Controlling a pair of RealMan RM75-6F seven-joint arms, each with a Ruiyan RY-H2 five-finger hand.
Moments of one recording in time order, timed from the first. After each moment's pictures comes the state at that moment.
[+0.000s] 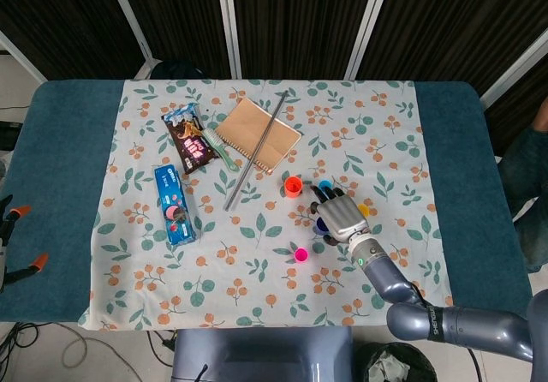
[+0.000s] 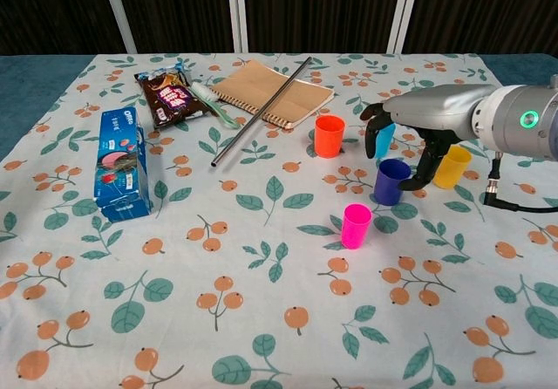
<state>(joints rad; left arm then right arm) -0.08 -1.12 -0.10 -1.65 1.37 1.48 0.03 0.88 -1.43 0.15 -1.65 -0.73 0.87 -0.67</state>
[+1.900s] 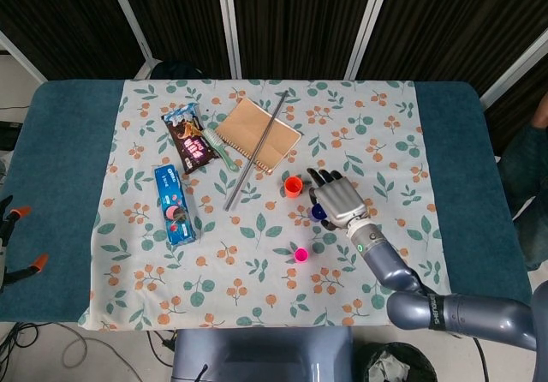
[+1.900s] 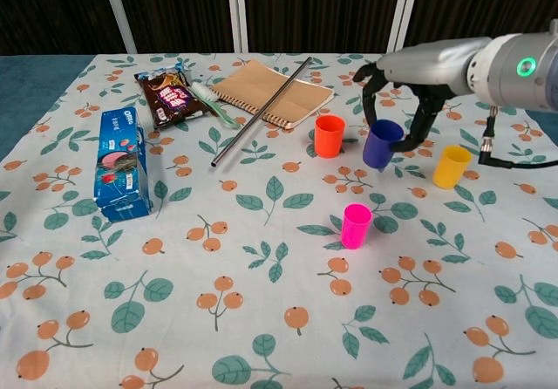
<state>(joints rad) -0.08 -1.11 -0.10 -1.65 1.36 1.46 0.03 0.99 -1.36 0.16 -1.68 -0.70 0.89 -0.64</state>
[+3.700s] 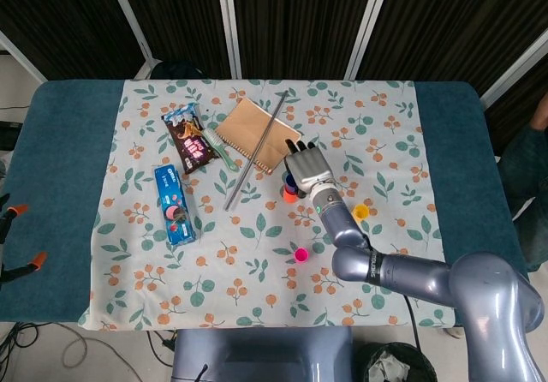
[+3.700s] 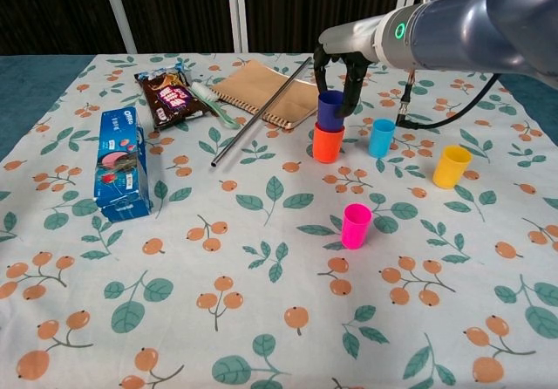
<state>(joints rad) -0.08 -1.10 -0.11 -1.66 1.34 1.45 0.01 1.28 -1.55 0.19 -1.31 -0.31 0.79 -0.74</state>
